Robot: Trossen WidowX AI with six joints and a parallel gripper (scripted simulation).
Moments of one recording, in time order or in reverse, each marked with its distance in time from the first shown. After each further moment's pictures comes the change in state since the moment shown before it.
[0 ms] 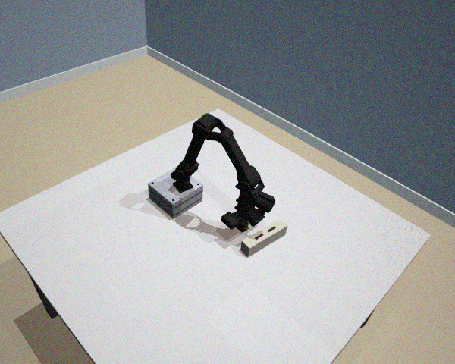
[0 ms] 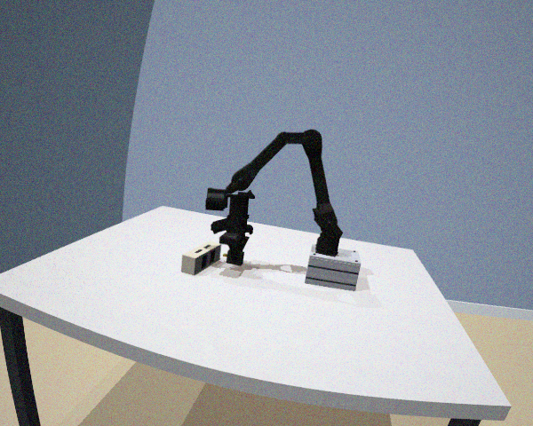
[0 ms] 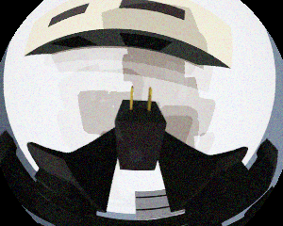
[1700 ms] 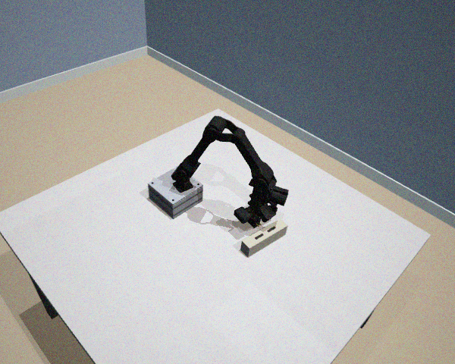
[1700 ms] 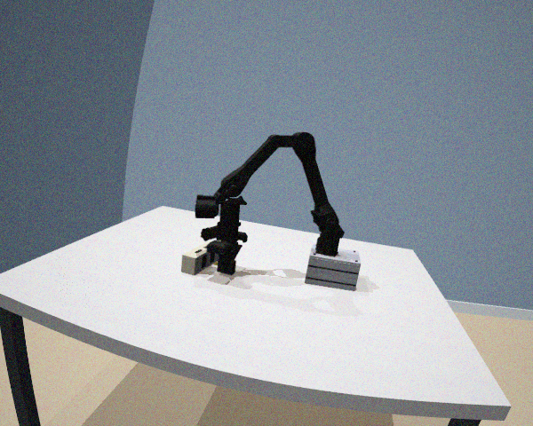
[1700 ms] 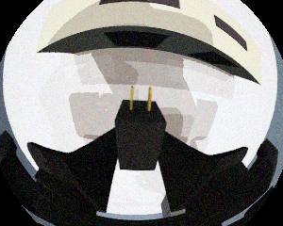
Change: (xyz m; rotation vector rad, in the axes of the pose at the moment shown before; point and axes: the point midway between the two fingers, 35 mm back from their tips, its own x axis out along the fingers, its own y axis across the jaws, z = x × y) arm 0.011 0.065 0.009 0.093 0.006 0.009
